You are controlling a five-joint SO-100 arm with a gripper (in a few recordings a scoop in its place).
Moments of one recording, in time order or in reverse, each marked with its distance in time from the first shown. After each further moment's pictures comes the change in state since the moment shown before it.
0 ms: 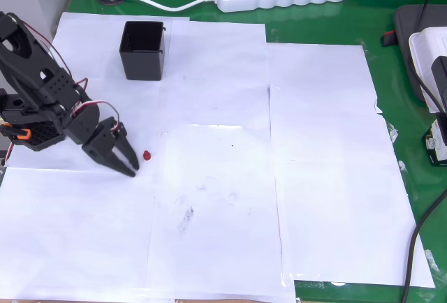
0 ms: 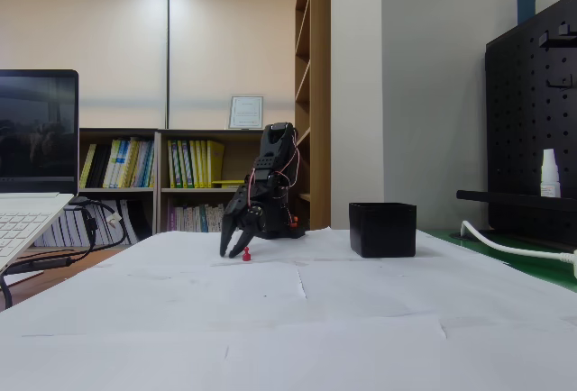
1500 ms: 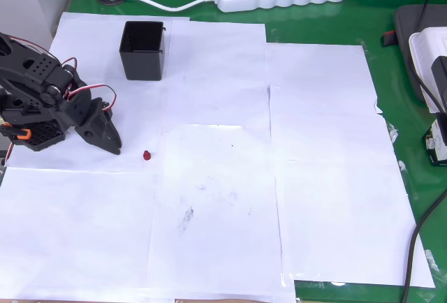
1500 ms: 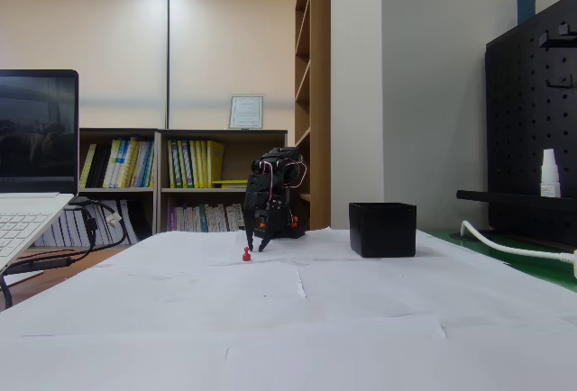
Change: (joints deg) arm -12.2 -40.1 0.0 61.8 -9.6
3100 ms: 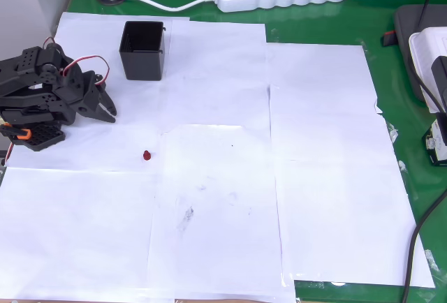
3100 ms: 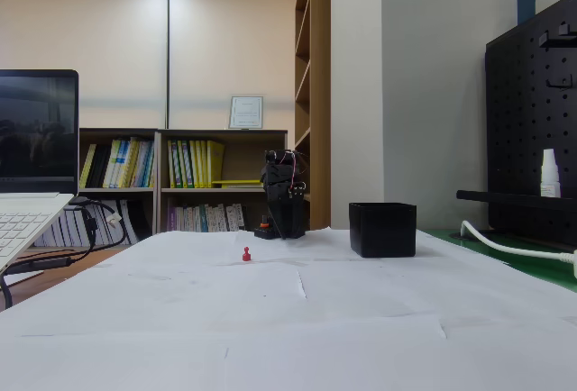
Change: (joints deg) arm -21.2 -33.6 1.0 38.3 28.3
